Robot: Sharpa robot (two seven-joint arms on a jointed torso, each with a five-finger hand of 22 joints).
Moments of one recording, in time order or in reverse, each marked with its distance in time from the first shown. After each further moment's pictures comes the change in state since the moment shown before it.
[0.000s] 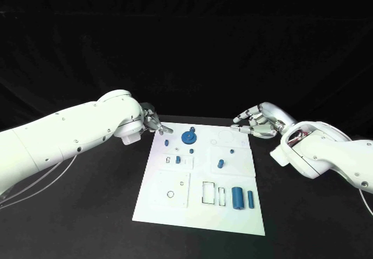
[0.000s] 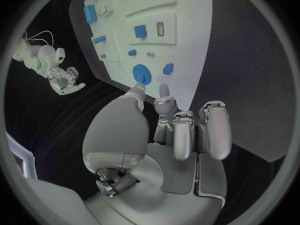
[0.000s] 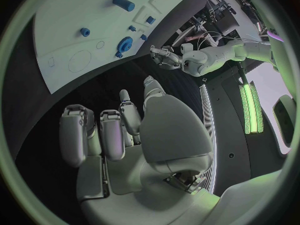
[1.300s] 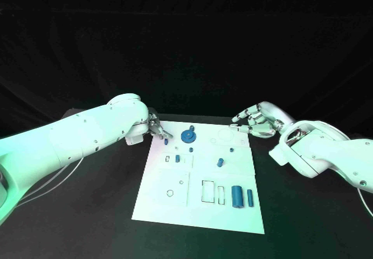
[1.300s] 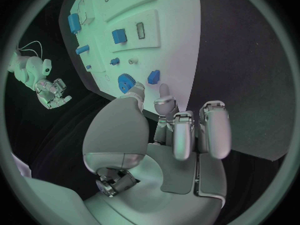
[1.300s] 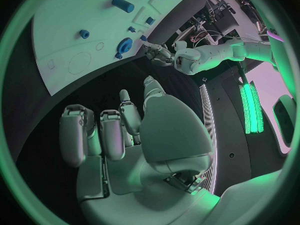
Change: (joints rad) left arm -0.025 0.101 -0.019 -0.161 -0.076 0.095 0.023; left_hand 0.000 0.000 -0.019 0.003 0.000 0.000 0.000 -0.007 -0.009 0.000 0.000 0.003 0.002 0.000 0.000 0.000 0.000 0.000 0.000 0.007 0.000 0.000; right arm -0.002 0.008 0.000 -0.001 0.002 0.001 0.001; right_hand 0.000 0.000 0.000 0.000 0.000 0.000 0.000 0.000 0.000 0.000 0.000 0.000 0.000 0.000 0.000 0.000 0.000 0.000 0.000 0.000 0.000 0.000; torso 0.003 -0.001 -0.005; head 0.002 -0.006
